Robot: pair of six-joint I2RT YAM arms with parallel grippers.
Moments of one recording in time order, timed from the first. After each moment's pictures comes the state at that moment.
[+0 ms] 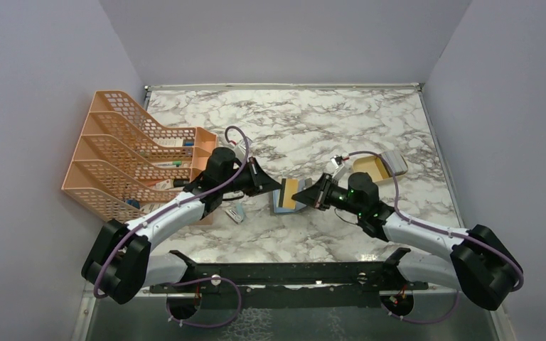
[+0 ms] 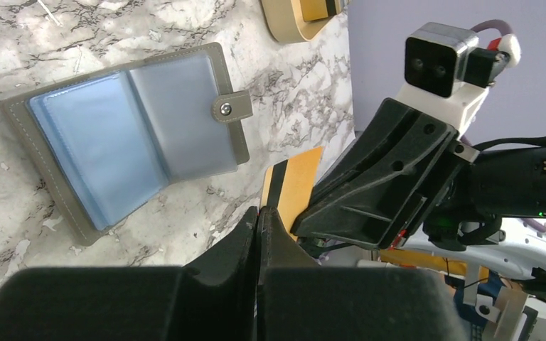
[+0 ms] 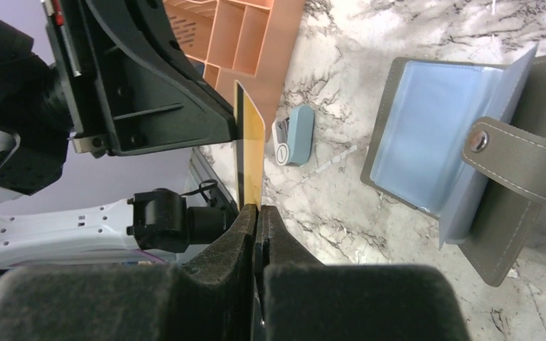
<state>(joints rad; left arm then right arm) -0.55 1.23 0.61 0.17 0.53 -0.98 0.69 1.13 0.36 0.52 -0.34 0.99</state>
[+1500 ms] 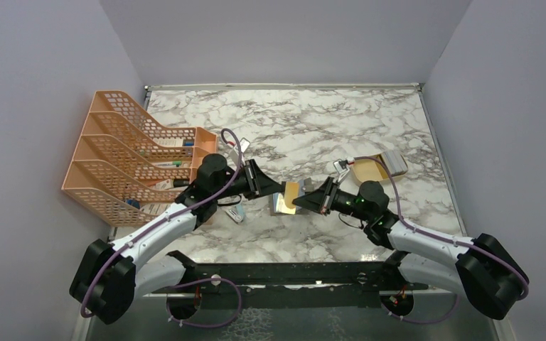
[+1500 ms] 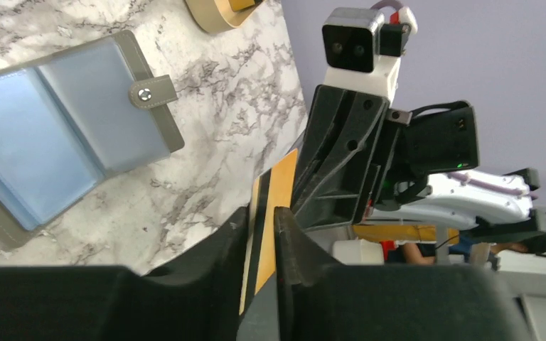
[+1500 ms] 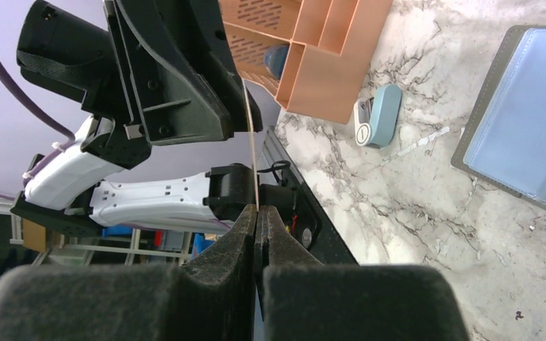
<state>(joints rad) -0.57 1.08 0.55 0.26 0.59 -1.03 0.69 1.05 0.26 0.72 -0.45 1.16</state>
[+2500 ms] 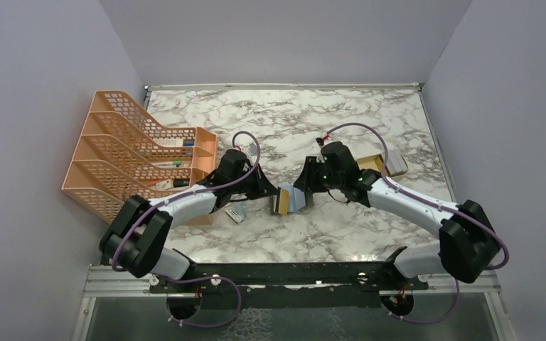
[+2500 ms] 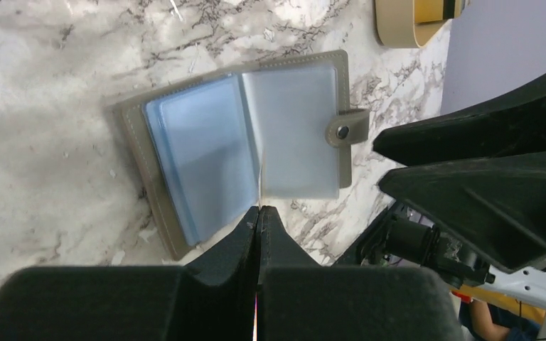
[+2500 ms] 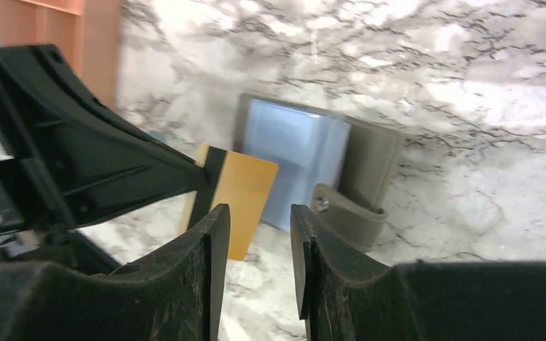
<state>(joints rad) -0.56 1.39 0.61 0.14 0.41 -0.87 0.69 1.31 0.79 -0.12 -0.11 0.65</state>
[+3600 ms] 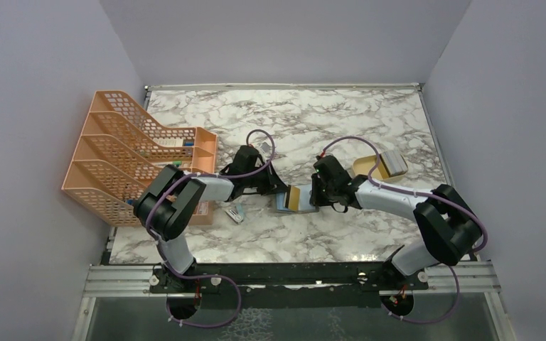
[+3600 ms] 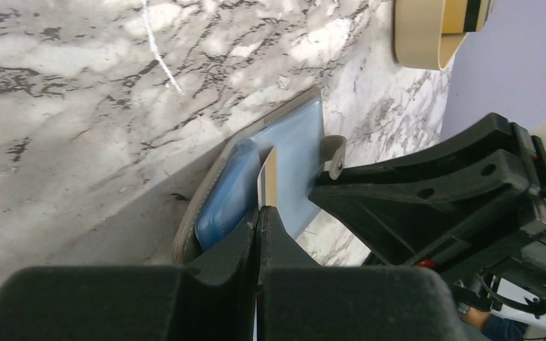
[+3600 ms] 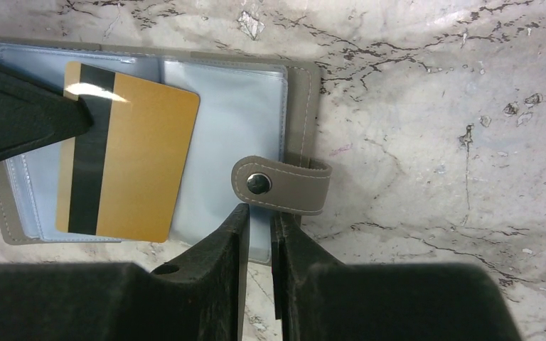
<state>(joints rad) -0.57 1.74 0.75 0.34 0.49 -0.89 0.69 1.51 0.74 -0.20 0.07 0.56</state>
